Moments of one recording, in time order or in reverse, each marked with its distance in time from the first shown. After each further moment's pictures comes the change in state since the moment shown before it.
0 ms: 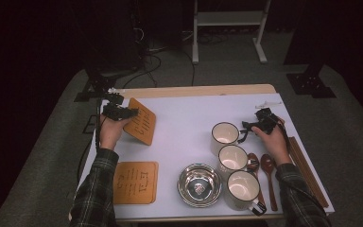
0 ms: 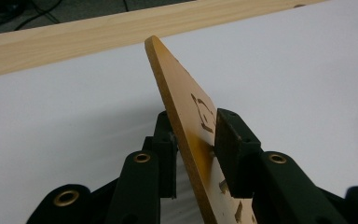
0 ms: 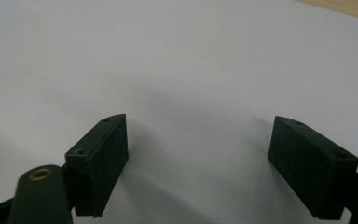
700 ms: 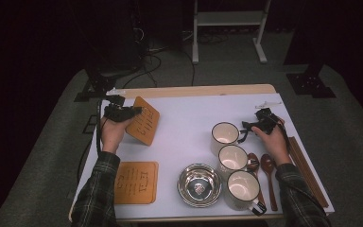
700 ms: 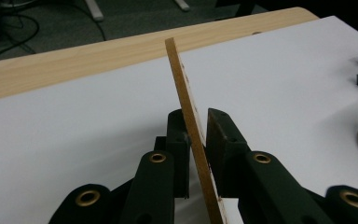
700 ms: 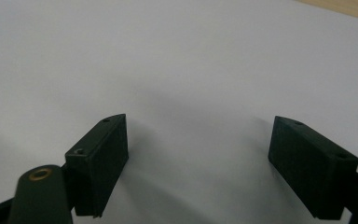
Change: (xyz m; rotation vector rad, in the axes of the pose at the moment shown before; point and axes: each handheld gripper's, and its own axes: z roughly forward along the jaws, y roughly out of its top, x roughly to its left) left arm -0.013 -0.003 -0.009 -0.111 -0.091 0.023; right arm 0.000 0.000 0.000 -0.001 -0.001 0.000
